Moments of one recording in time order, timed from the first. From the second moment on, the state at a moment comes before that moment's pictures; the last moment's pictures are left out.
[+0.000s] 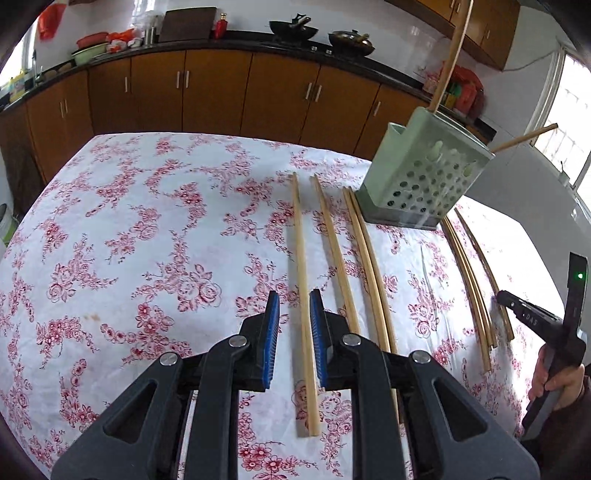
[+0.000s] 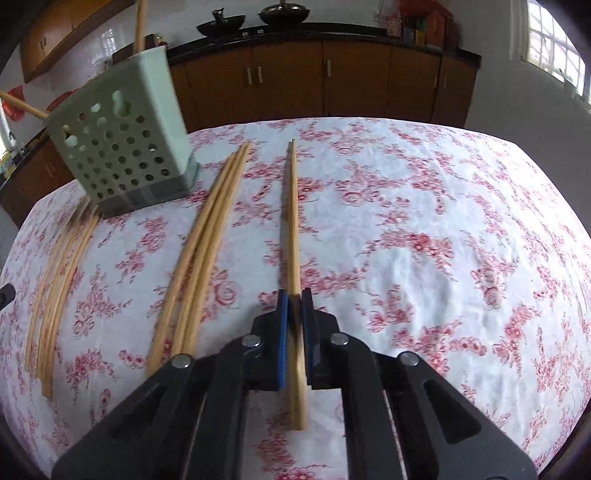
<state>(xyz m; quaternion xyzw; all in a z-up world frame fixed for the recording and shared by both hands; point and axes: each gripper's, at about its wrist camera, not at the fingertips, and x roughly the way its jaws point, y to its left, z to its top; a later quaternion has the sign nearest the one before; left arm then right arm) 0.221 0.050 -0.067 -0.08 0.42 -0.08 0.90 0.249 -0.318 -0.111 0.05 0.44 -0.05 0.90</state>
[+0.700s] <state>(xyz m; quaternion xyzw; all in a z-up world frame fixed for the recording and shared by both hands) 0.250 0.051 -0.093 -0.03 0.44 -0.01 0.90 0.249 -0.328 -0.113 0.06 0.43 -0.06 0.90</state>
